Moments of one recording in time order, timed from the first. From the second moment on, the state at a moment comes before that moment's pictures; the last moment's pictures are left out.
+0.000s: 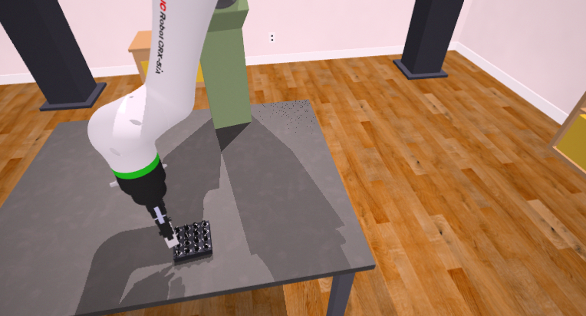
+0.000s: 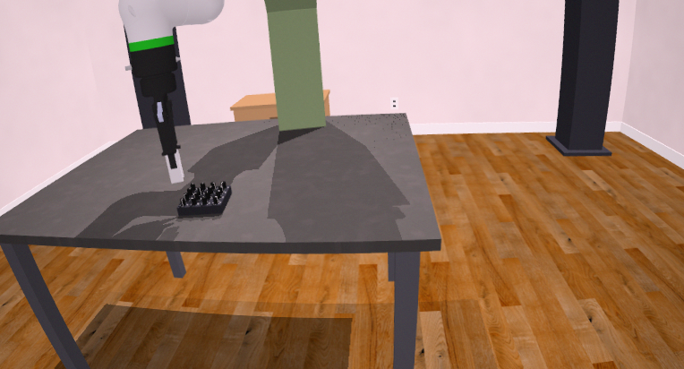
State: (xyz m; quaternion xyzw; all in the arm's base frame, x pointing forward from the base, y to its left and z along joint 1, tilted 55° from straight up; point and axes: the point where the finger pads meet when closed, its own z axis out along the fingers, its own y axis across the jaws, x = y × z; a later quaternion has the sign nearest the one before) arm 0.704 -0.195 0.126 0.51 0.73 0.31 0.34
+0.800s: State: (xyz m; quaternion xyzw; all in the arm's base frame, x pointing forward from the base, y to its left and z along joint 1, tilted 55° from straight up) arm 0.706 -0.194 0.125 0.51 0.73 0.31 0.34
